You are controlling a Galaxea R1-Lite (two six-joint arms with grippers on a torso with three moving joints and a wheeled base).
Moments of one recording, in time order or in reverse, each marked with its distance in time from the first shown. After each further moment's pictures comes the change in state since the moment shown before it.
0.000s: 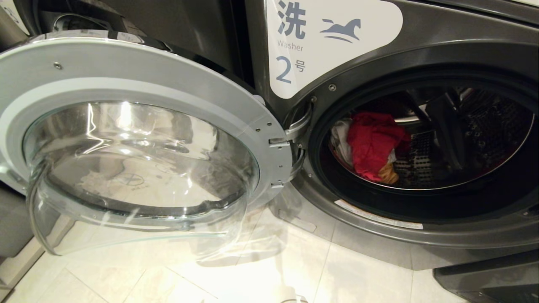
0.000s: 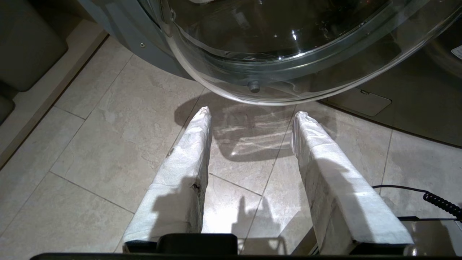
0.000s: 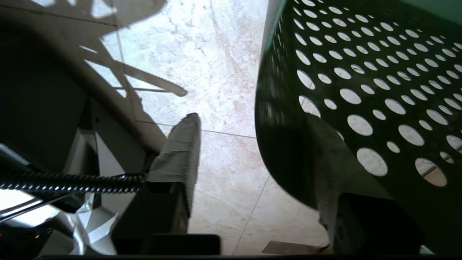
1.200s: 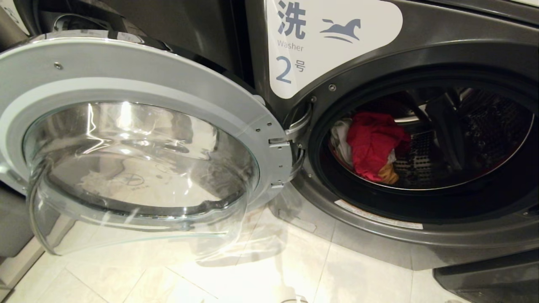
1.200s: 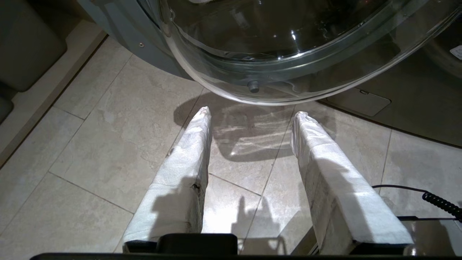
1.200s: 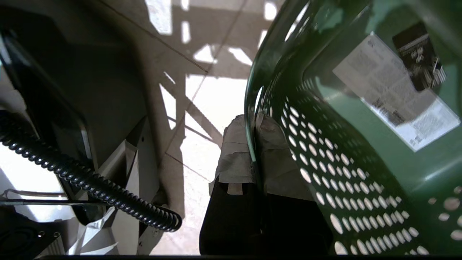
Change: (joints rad) left arm 0.000 0.000 0.000 0.000 0.000 0.000; right arm -0.010 0.101 0.177 0.020 0.260 -0.536
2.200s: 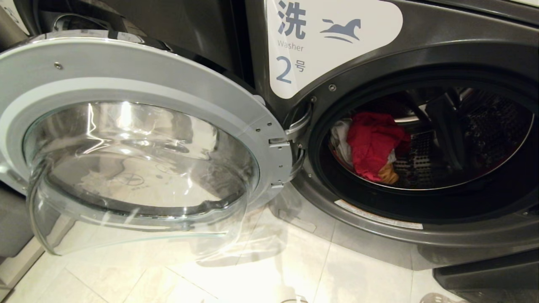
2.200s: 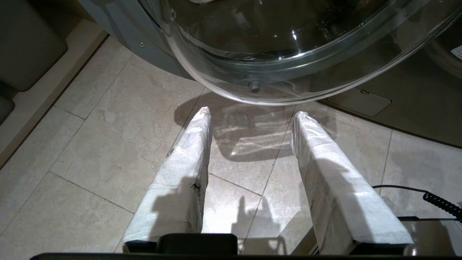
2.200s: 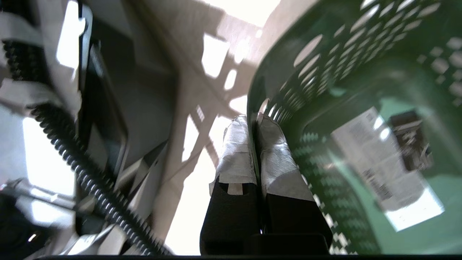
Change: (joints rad) left arm 0.000 0.000 0.000 0.000 0.000 0.000; right arm 0.074 0.058 -0.017 0.197 0.107 -0.360
